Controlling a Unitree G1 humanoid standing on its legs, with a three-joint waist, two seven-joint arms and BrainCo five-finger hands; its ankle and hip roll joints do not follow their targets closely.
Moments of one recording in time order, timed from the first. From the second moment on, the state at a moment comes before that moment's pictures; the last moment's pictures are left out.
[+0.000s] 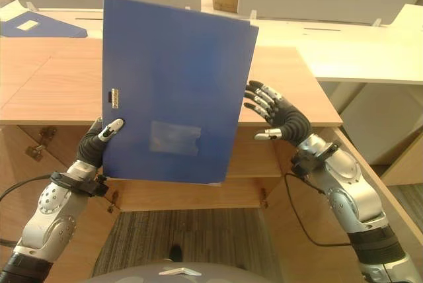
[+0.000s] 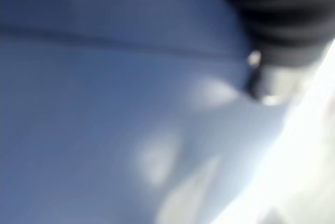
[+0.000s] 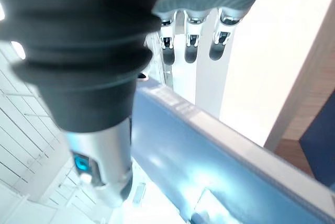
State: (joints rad) left arm 0.14 0.56 -0.04 -0.23 -0.71 -0.21 -0.45; right arm -0.10 -0.63 0.06 -0.28 0.77 0.01 0.54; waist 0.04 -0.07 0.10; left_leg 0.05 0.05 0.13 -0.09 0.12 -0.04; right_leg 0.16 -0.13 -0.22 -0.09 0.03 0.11
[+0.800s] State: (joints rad) left arm 0.01 0.51 -0.12 -0.18 -0.69 -0.24 -0.40; right arm -0.38 -0.55 0.20 -0.19 0.77 0.07 0.31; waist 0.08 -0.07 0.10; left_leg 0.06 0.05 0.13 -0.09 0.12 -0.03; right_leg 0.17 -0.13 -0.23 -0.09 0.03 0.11
